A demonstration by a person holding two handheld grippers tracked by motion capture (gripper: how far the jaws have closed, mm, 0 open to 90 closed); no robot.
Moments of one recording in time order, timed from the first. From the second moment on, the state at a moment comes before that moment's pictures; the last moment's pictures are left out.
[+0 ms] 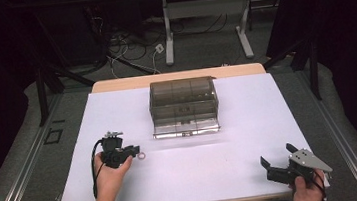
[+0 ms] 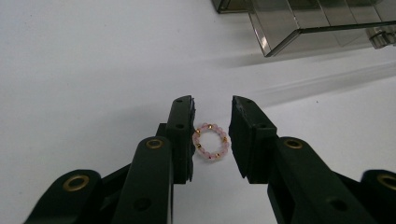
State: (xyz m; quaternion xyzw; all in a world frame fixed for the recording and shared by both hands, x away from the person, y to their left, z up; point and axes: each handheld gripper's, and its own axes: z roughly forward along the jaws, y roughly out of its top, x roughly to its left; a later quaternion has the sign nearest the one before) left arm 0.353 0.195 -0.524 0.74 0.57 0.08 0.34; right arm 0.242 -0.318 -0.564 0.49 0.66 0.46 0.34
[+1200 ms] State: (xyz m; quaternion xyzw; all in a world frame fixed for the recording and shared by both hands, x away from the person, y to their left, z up) left arm 0.362 0.186 -0.540 0.74 0.59 0.07 0.30; right arm 0.242 -0.319 -0.564 0.48 0.66 0.46 0.34
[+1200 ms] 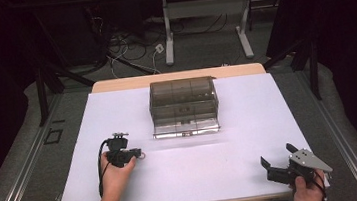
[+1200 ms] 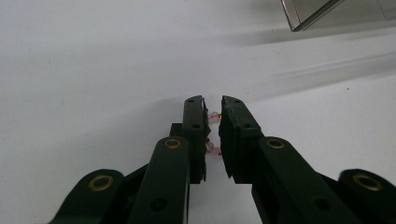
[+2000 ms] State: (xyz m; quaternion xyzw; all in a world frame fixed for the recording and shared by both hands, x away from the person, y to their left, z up) left arm 0.364 0.187 -0.544 0.75 0.60 0.06 0.29; right arm 0.242 -0.319 -0.565 0.48 0.66 0.46 0.34
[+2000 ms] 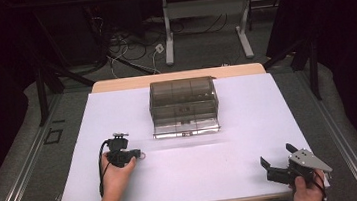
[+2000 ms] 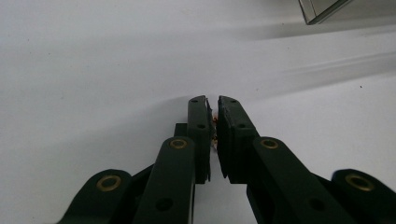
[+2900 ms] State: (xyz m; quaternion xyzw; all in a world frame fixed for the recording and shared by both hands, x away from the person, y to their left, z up) left arm 0.363 0.187 -0.540 0.74 0.59 0.07 0.30; right arm 0.242 -0.318 -0.565 0.48 0.66 0.46 0.34
